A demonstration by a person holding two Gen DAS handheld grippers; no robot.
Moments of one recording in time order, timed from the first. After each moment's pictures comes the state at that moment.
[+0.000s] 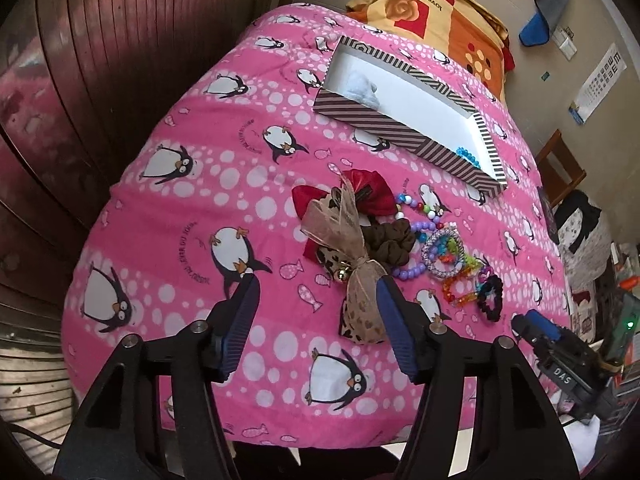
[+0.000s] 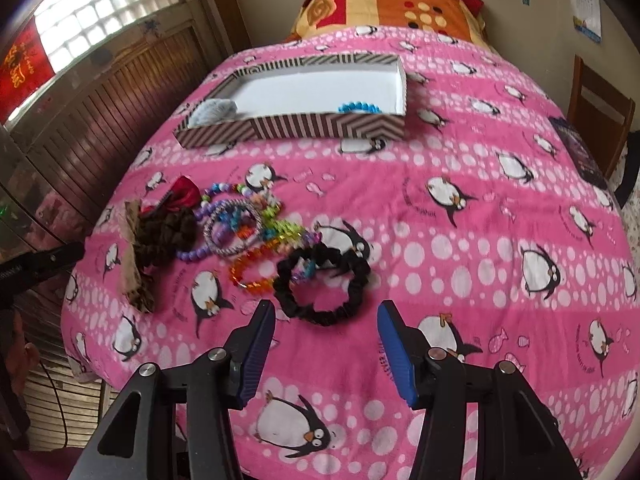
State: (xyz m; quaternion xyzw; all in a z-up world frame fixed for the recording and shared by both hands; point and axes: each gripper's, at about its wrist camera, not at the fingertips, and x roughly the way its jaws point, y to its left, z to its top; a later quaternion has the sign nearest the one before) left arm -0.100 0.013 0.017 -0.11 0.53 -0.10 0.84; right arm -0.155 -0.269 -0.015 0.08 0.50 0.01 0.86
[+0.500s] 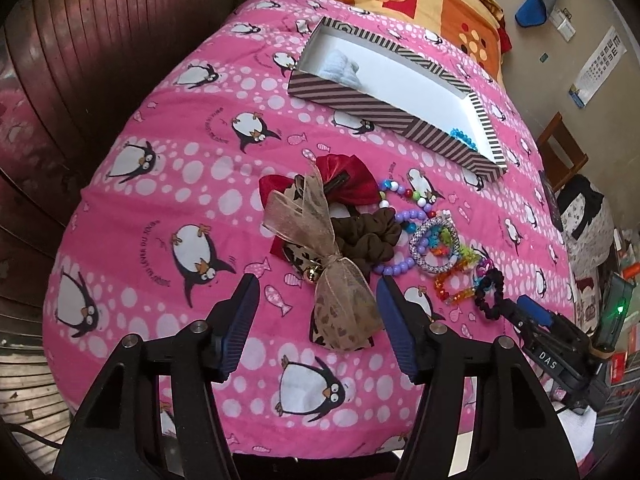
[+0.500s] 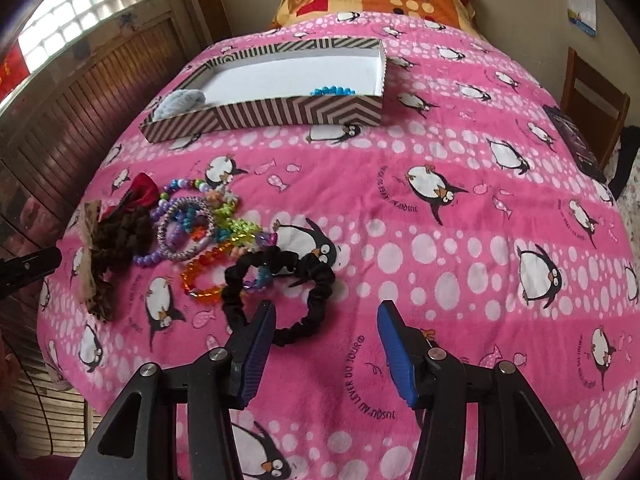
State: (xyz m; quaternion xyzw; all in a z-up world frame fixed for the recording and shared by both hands) left arm -0.088 -0.017 0.003 -0.09 0.55 -0.11 0.83; right arm -0.135 -0.284 -0.041 0.07 0.51 -0.01 0.86
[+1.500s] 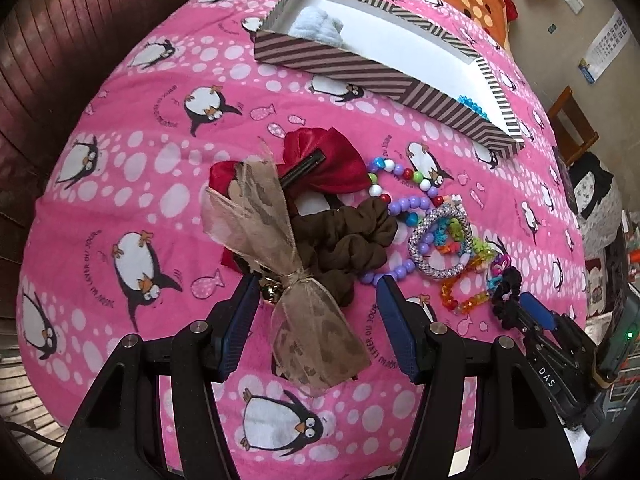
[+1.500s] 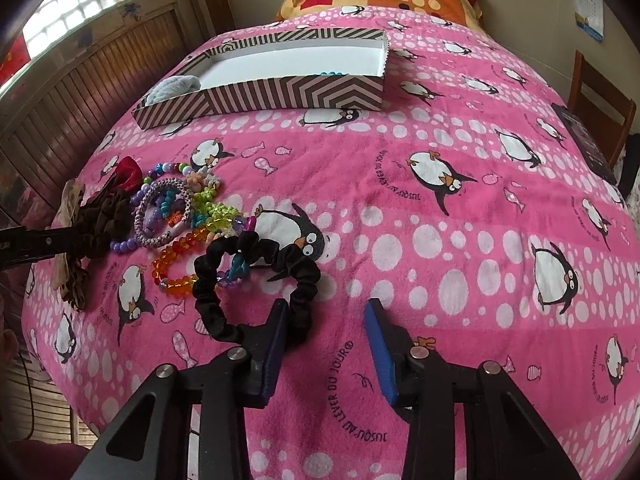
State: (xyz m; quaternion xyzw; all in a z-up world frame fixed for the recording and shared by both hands) left arm -0.059 -0.055 -0.029 -0.06 0.59 -0.11 0.80; right arm -0.132 -0.289 -0.060 0.06 0.51 0.00 0.86
